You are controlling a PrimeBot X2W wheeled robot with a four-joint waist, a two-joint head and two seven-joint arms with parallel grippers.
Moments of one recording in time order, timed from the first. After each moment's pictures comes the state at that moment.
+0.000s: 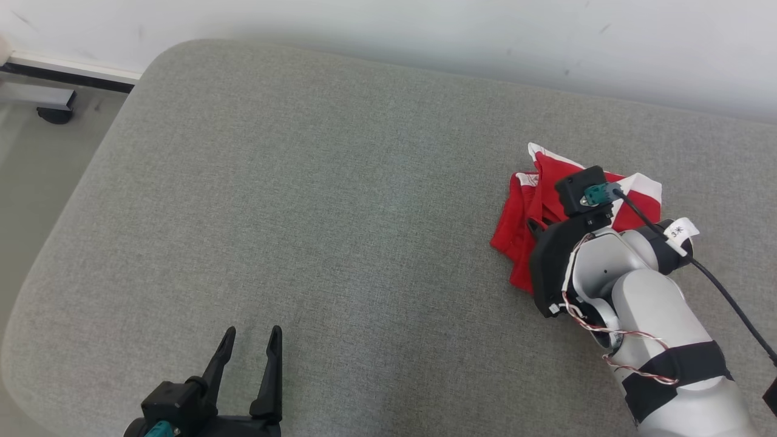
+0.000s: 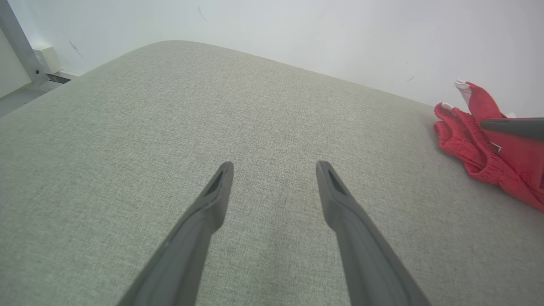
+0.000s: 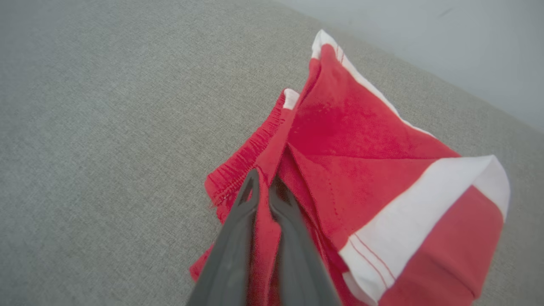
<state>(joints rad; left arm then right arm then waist) -0.13 0.27 -0.42 0.18 -0.59 0.11 -0.25 -0.59 -0.19 0.23 0.43 0.13 0.13 0.55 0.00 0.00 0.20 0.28</state>
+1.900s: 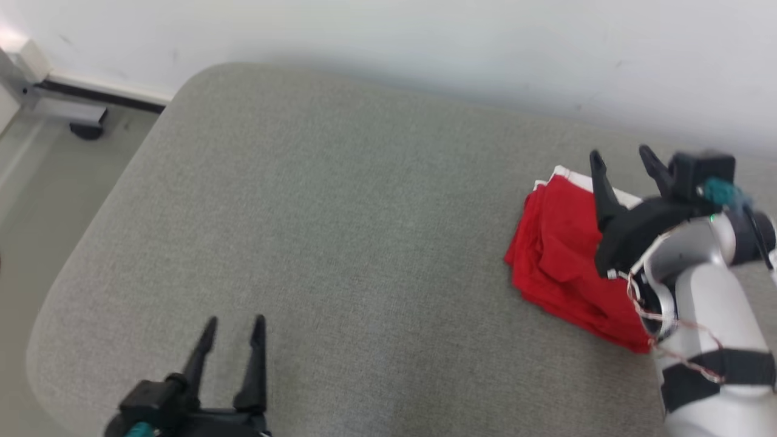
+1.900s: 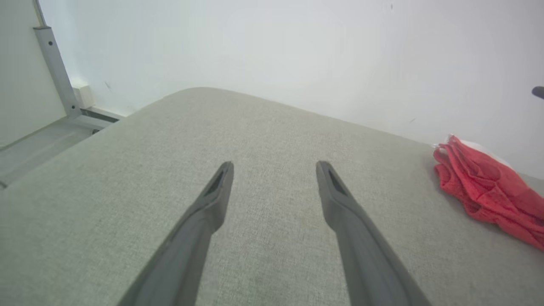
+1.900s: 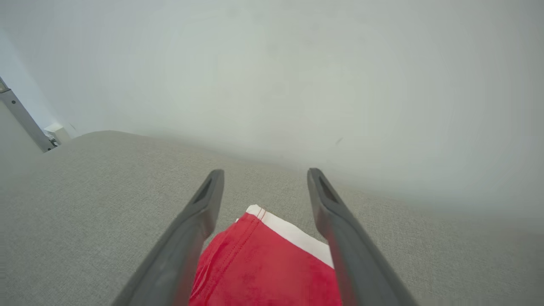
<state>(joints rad) -0.12 0.27 -0.38 0.15 -0.58 0.10 -0.26 -0.58 -0.15 -0.06 0.38 0.04 0.13 0.21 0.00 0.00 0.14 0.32</state>
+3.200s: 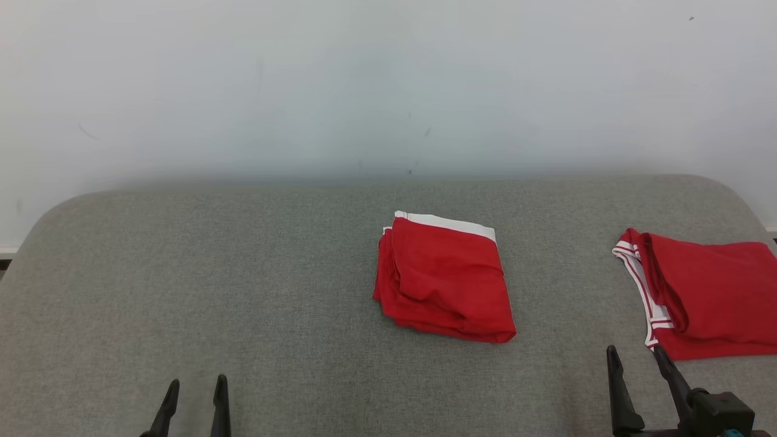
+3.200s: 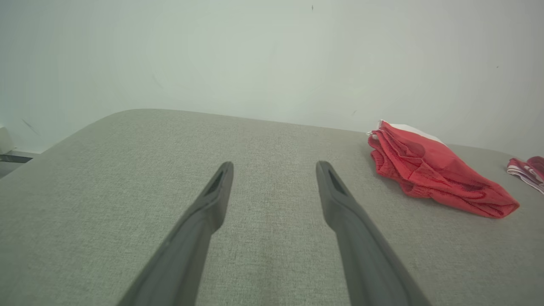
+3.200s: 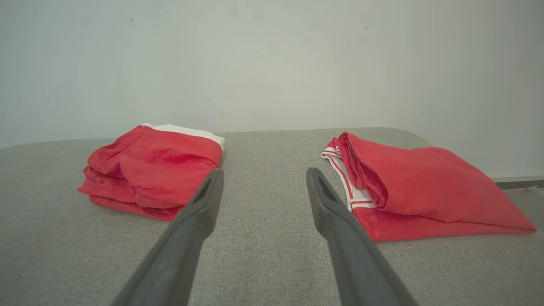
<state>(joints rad) 0.03 0.10 -0.03 0.25 -0.27 -0.10 -0.26 0.08 -0.08 -0.10 0.13 0.10 0.13 -0.14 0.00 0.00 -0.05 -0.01</state>
